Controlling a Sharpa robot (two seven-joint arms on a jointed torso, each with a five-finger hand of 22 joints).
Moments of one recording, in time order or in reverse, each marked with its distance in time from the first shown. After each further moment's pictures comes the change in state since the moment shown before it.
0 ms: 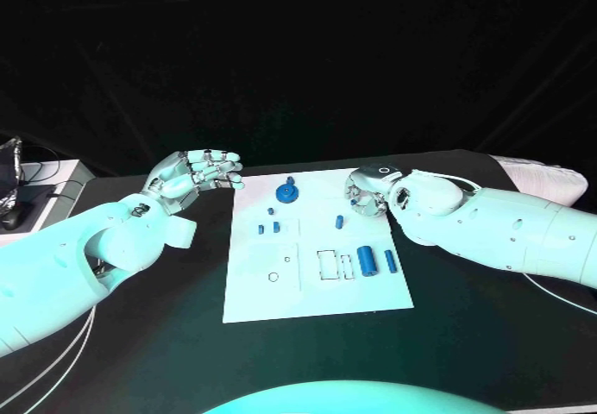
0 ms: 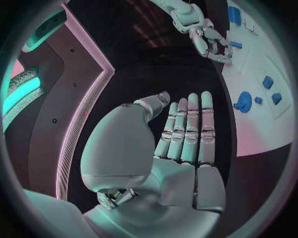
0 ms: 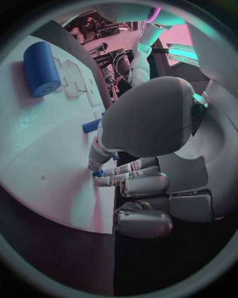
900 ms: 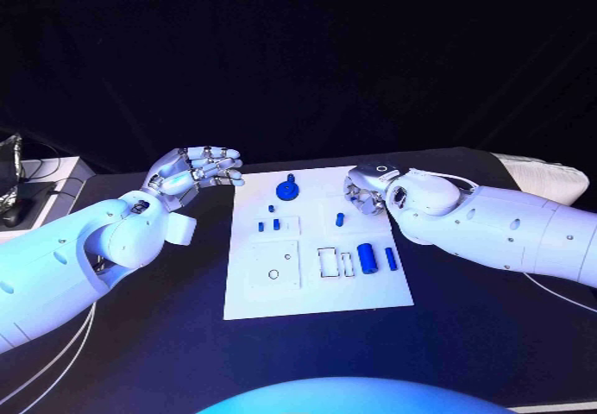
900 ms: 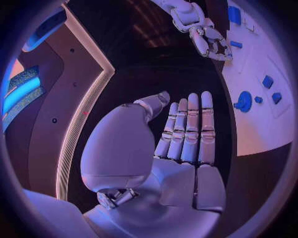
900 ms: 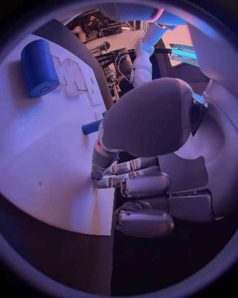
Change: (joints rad) left arm 0.000 -0.002 0.001 0.000 0.002 0.000 -0.002; left_hand 0.000 0.000 -0.008 -0.003 0.000 -0.004 0.004 0.000 -0.004 -0.004 0.004 -0.013 0.000 0.003 0.003 -0.013 0.010 0.000 0.003 0.003 -0.016 -0.011; right arm -0.003 0.006 -0.001 0.015 -0.027 -0.001 -0.035; right_hand 0.012 0.075 0.160 -0.120 -0.063 0.077 -0.019 0.047 0.058 0.078 0.004 -0.038 -0.045 0.004 -0.011 0.000 -0.001 0.000 0.000 -0.007 0.017 0.000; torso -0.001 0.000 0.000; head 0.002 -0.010
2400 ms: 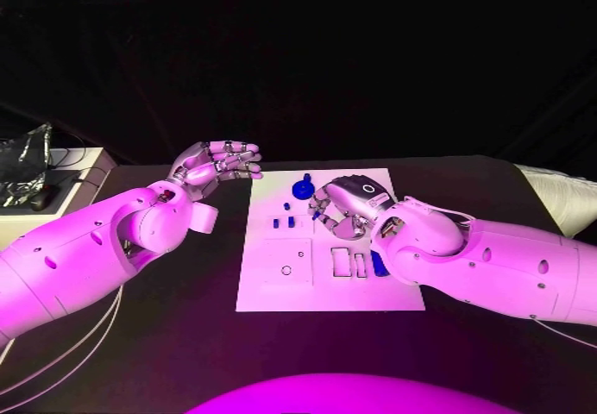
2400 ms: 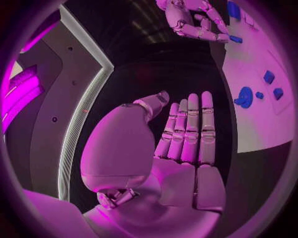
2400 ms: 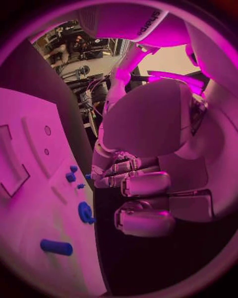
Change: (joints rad) left arm 0.000 0.042 0.000 -0.049 0.010 -0.027 -0.005; left_hand 0.000 0.000 -0.015 0.010 0.000 -0.007 0.007 0.000 -0.007 -0.011 0.011 -0.012 0.000 0.000 0.000 -0.030 0.020 0.000 0.011 0.004 -0.031 -0.024; right arm -0.057 -0.016 0.009 0.319 0.034 -0.230 0.011; right_hand -0.004 0.006 0.017 -0.019 -0.005 0.007 0.000 0.007 0.010 0.008 0.006 -0.012 0.001 0.000 -0.007 0.004 0.007 0.000 0.004 -0.003 0.021 0.000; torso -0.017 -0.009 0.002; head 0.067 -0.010
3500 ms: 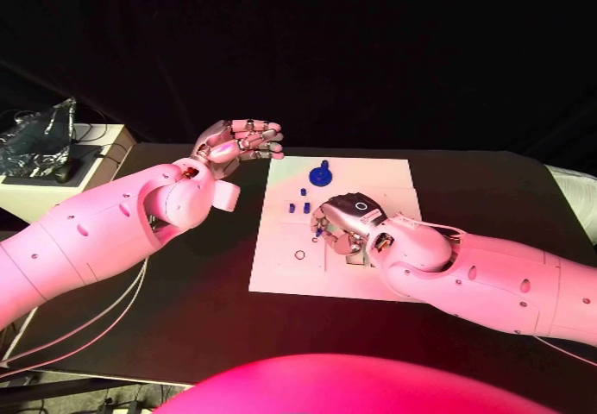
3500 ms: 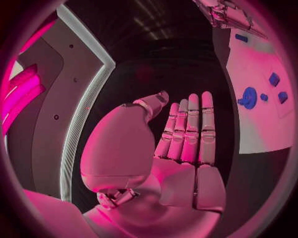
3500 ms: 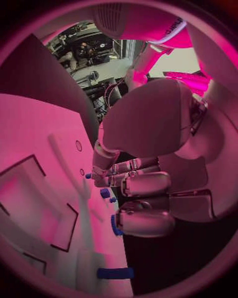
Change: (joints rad) left arm 0.000 0.019 0.001 -0.003 0.016 -0.029 0.003; left_hand 0.000 0.000 -0.005 0.005 0.000 0.000 0.000 0.000 -0.002 0.000 0.000 0.000 0.002 -0.004 0.004 -0.014 0.009 0.000 0.004 0.004 -0.018 -0.013; right arm -0.080 0.090 -0.022 -0.064 -0.081 0.092 -0.040; right_hand 0.000 0.000 0.003 -0.003 0.006 0.001 0.001 -0.001 0.002 0.007 -0.007 -0.004 -0.001 0.000 0.000 0.000 -0.002 0.000 0.000 0.000 0.000 0.000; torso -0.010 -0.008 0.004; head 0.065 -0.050
